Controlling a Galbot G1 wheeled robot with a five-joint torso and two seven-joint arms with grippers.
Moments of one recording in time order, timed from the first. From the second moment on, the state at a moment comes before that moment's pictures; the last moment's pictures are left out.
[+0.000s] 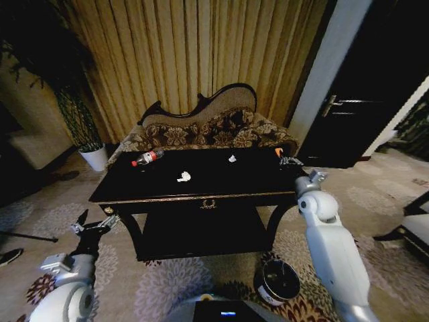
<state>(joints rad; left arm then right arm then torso) 1.74 -1.43 -0.97 -2.31 -0.42 0.16 0.03 -1.06 1.15 0.71 1.95 0.55 -0.31 0.00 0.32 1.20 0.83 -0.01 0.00</state>
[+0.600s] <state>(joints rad) 1.73 -1.42 -0.97 -2.30 -0.42 0.16 0.03 -1.10 1.18 0.72 1.98 0.56 -0.31 0.00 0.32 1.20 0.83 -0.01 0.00</state>
